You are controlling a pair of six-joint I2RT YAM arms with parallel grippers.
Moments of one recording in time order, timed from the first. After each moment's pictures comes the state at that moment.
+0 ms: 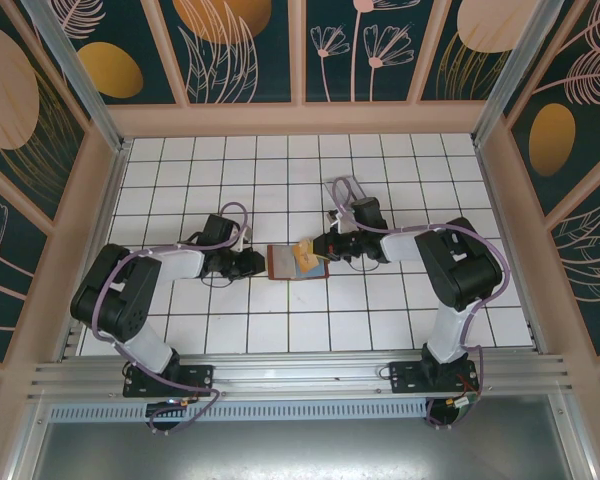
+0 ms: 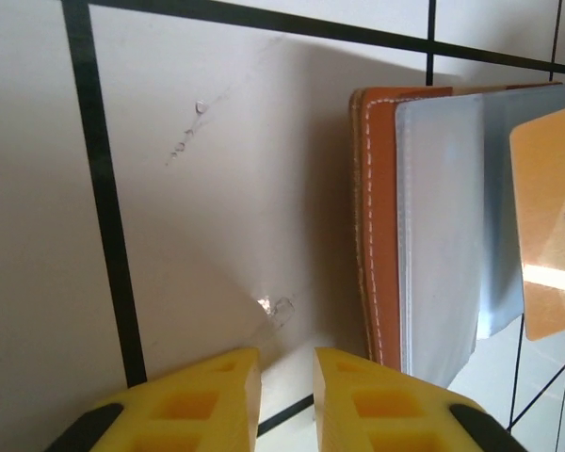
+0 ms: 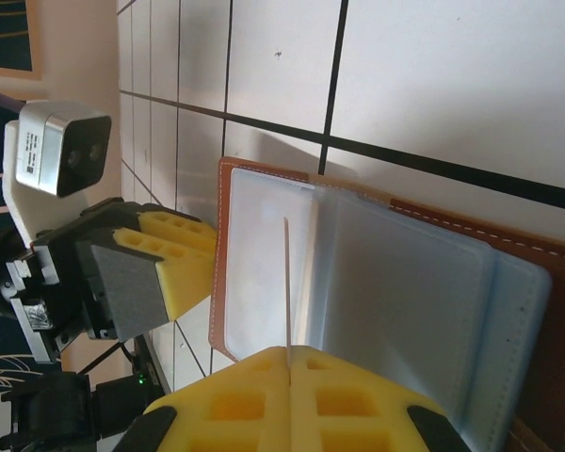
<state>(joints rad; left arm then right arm) -0.39 1.65 0.69 -0.08 0.52 -0.57 0.45 1.84 0.82 0.23 -0.83 0.69</state>
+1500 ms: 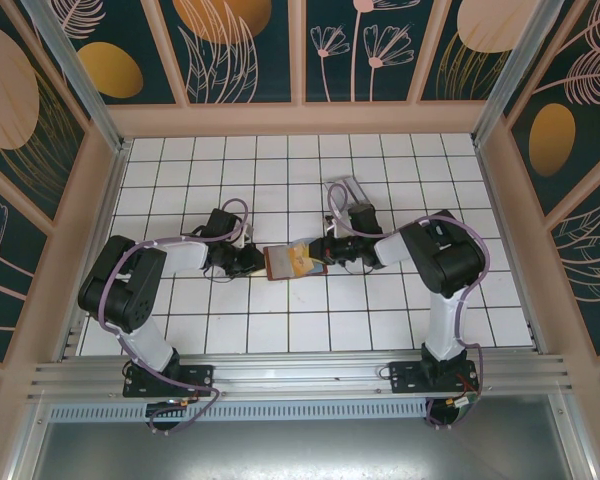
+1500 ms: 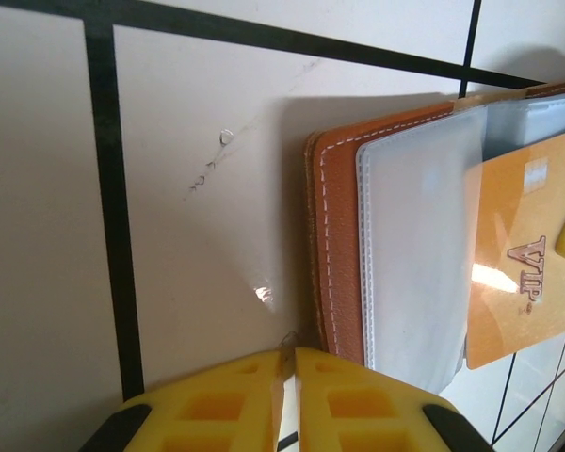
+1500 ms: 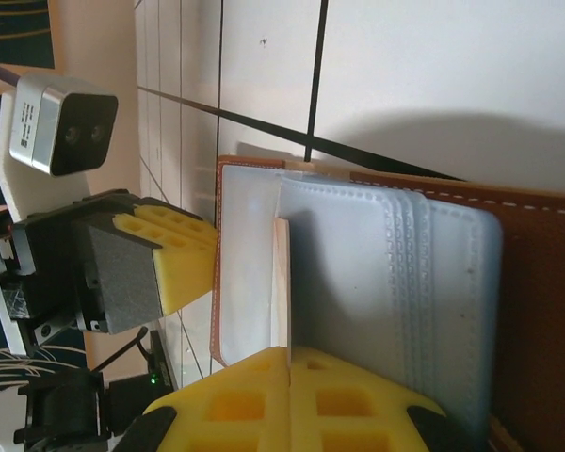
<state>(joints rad) -0.38 1.72 0.77 -0.15 0.52 -0.62 0.47 1.97 0.80 0.46 -0.89 0.79</state>
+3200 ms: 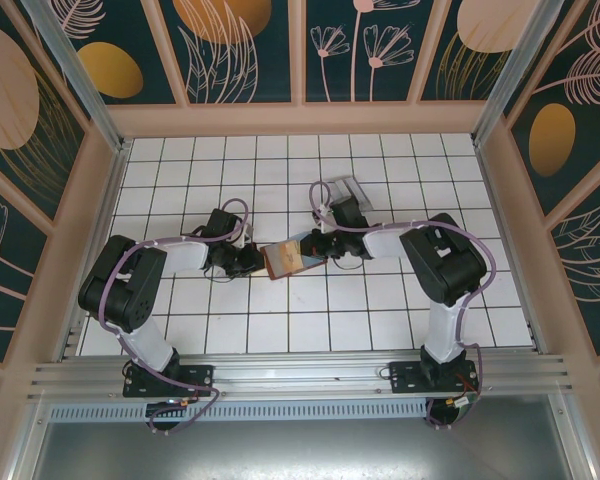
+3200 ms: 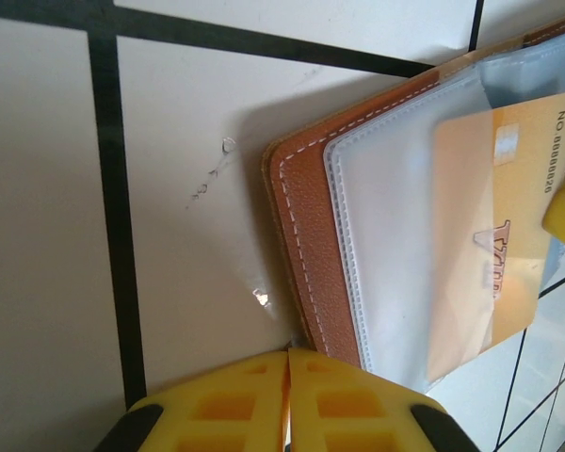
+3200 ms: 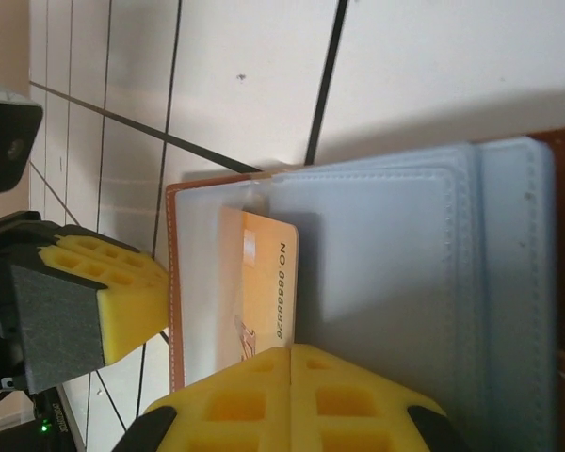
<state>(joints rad) -0.38 1.72 0.77 -0.14 0.51 -0.62 0.56 1.91 0.95 0.12 -0.63 0.60</state>
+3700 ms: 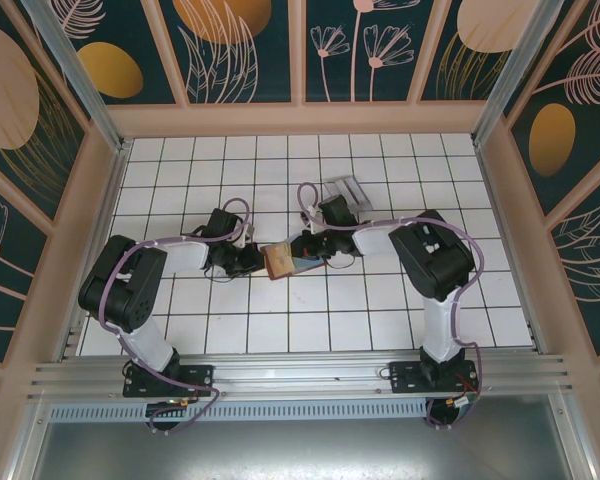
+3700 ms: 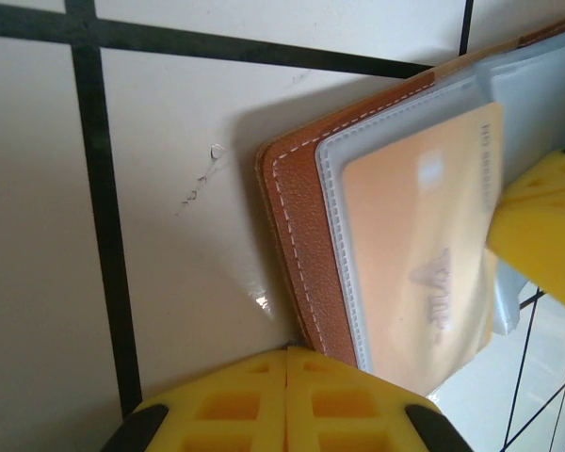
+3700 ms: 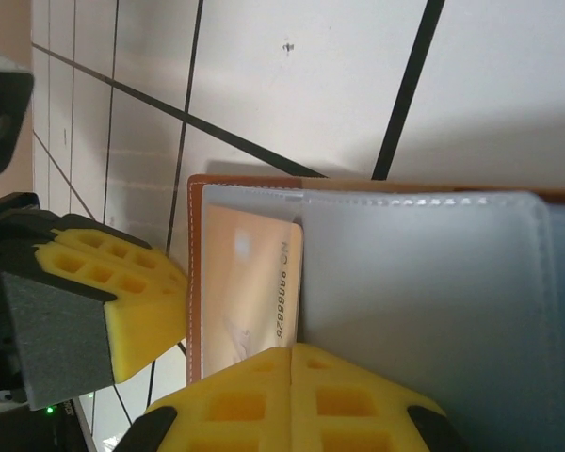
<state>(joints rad) -0.39 1.72 0.77 -0.14 0.50 -0.60 0.61 1.99 1.03 0.09 -0.67 0.60</state>
